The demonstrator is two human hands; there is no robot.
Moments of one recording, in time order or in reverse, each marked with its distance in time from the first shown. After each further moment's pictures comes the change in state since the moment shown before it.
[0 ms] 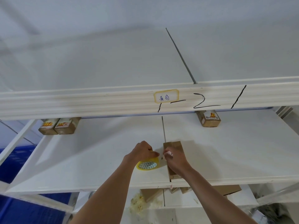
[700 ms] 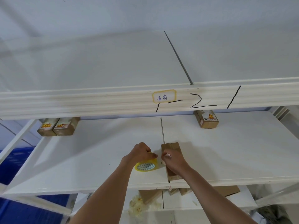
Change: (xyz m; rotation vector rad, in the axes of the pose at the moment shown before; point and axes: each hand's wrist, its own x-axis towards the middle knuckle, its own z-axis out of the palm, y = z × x) left_hand -0.005 0.000 -0.002 -0.012 0.006 0.002; right_hand -0.002 -0.006 -0.005 0.056 -0.051 0.044
